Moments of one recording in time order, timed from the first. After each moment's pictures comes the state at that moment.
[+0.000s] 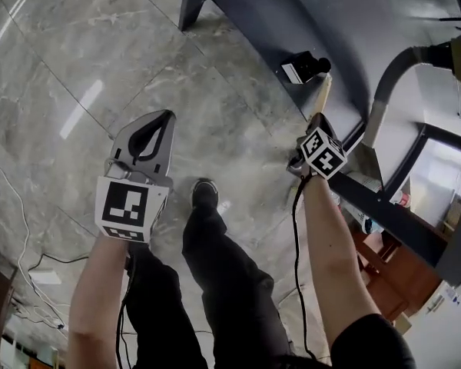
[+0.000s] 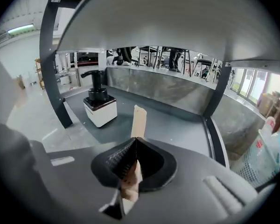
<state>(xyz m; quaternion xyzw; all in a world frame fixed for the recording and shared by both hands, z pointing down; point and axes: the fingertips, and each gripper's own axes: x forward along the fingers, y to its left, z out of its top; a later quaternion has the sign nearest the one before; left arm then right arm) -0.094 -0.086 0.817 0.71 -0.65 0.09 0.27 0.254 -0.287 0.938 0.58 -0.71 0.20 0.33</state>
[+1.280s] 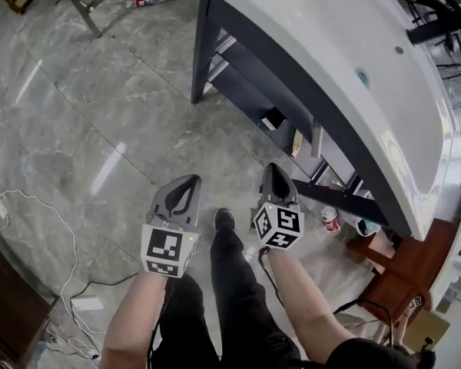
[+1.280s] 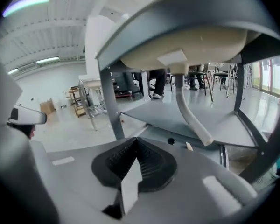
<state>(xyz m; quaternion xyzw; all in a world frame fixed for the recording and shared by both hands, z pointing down) -0.079 -0.046 0.630 0.73 -0.62 0.09 0.28 0.085 -0.140 0.684 0.49 -0.82 0.19 0.21</state>
